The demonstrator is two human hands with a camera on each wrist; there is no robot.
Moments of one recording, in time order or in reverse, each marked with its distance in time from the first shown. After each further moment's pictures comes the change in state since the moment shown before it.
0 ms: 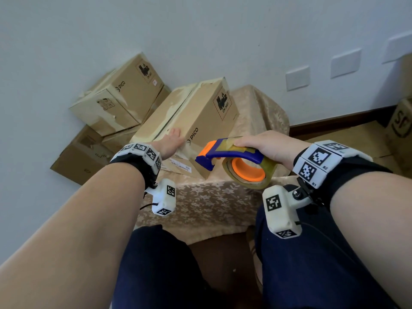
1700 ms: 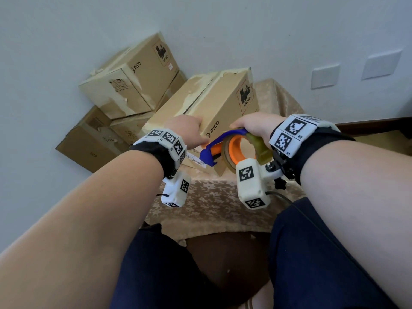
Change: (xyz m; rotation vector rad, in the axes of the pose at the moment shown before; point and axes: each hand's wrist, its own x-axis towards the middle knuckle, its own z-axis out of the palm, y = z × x) left_hand 0.018 -0.012 -0.007 0.319 0.255 0.143; right_hand 0.090 -0.049 0.041 -0.096 0.046 0.159
